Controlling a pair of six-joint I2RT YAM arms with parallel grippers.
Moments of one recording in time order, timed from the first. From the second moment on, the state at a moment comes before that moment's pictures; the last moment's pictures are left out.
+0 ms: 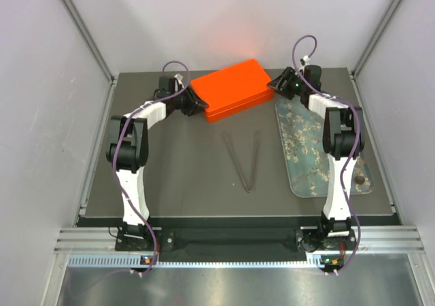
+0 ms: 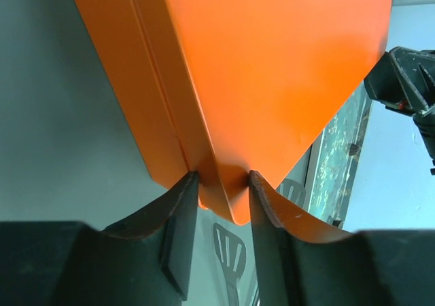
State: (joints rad) left arm -0.16 2.12 1.52 -0.06 0.54 -0.79; right arm 0.05 2.31 1.69 0.17 -0.52 0.68
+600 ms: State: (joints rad) left arm -0.08 2.12 1.69 -0.15 0.49 -0.67; right arm 0.09 1.99 1.44 0.14 -0.31 0.85
